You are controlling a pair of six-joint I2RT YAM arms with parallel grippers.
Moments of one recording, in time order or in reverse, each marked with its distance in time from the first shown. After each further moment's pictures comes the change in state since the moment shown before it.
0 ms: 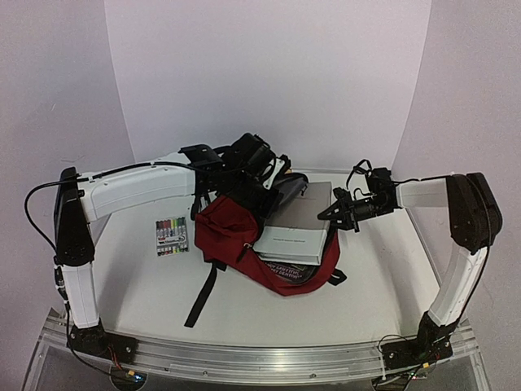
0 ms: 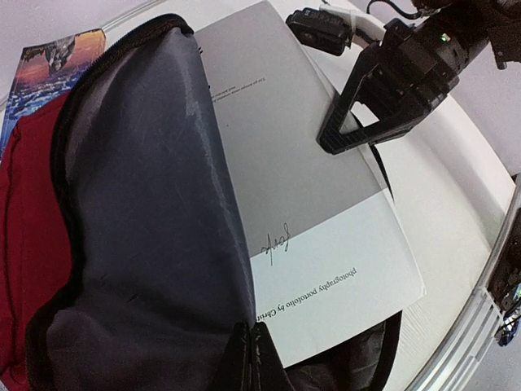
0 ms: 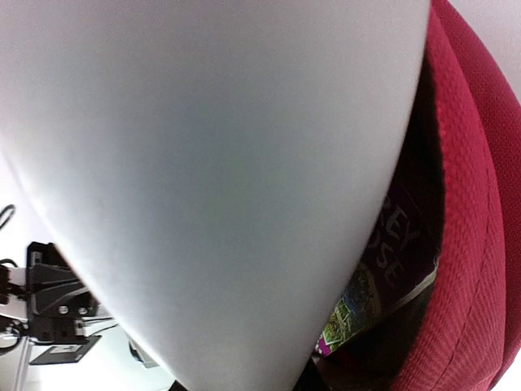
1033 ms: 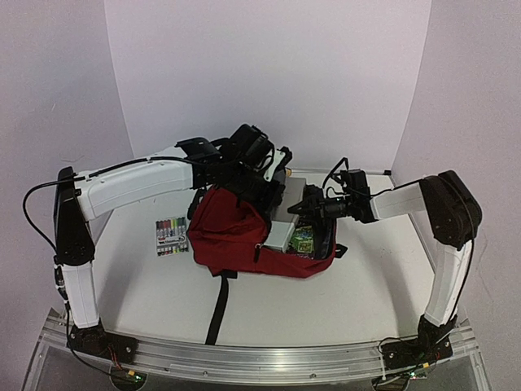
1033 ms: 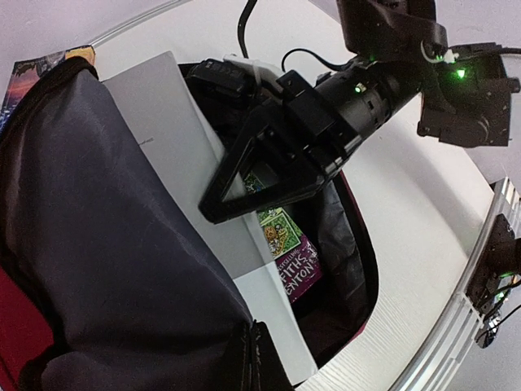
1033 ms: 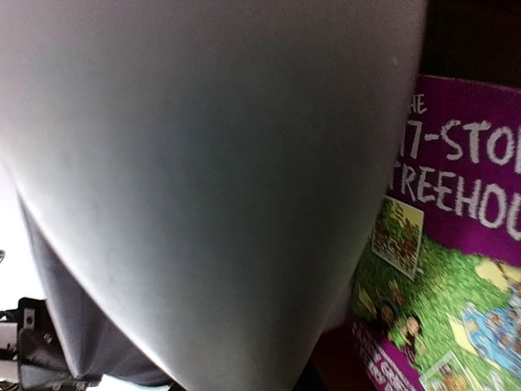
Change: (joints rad) left arm 0.010 0.004 0.053 -0.005 0.054 -0.012; right arm 0.193 0.136 -0.006 0.616 0.056 0.507
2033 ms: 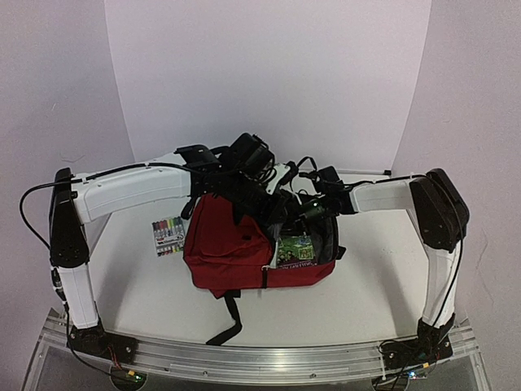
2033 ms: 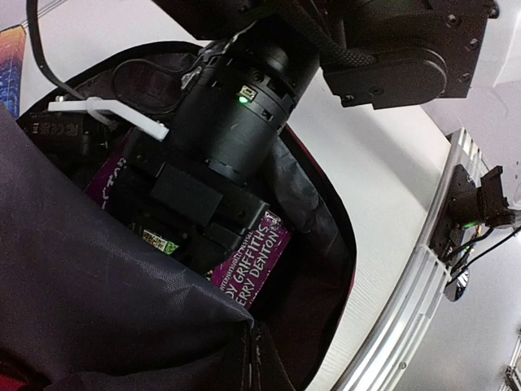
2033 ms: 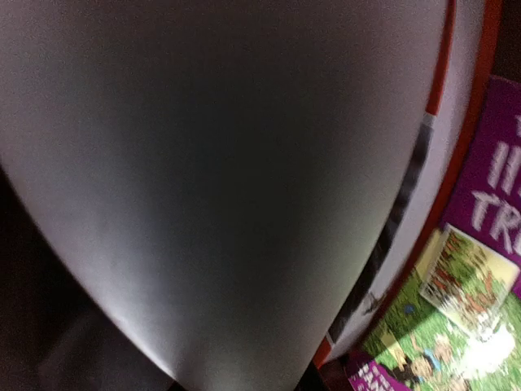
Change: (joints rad) left arm -0.024 -0.036 -0.078 0.008 0.152 0.007; right arm 0.155 0.042 0.211 -0.478 -0.045 -0.470
